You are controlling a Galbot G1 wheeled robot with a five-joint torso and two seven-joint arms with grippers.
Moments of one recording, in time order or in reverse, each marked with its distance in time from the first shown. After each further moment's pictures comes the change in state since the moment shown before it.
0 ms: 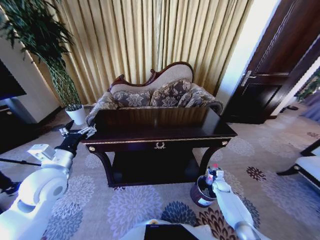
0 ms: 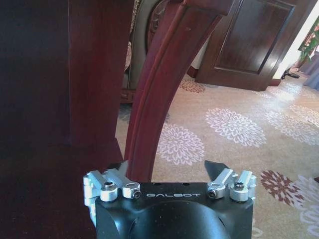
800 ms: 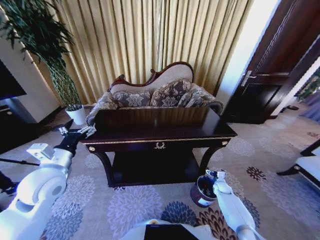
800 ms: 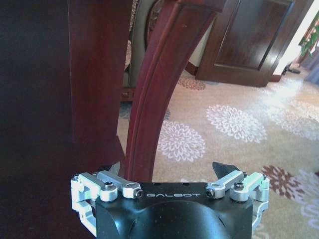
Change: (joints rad) left arm 0.006 0.007 -0.010 -0.002 -0.003 -0.004 0.005; right arm -0.063 -0.003 0.012 0.085 0.047 -0.030 0.000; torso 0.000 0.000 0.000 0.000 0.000
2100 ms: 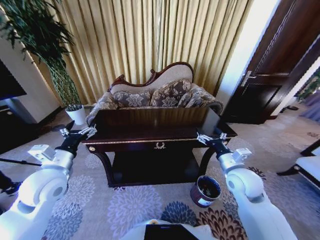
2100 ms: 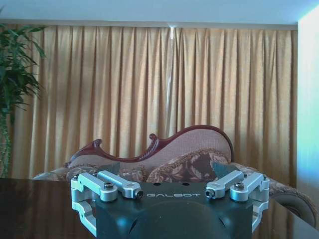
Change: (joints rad) left arm 0.014 -0.019 0.005 -0.004 -0.001 0.015 -0.001; right arm -0.372 -0.058 0.107 1.397 0.199 -0.320 -0.070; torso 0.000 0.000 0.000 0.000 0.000
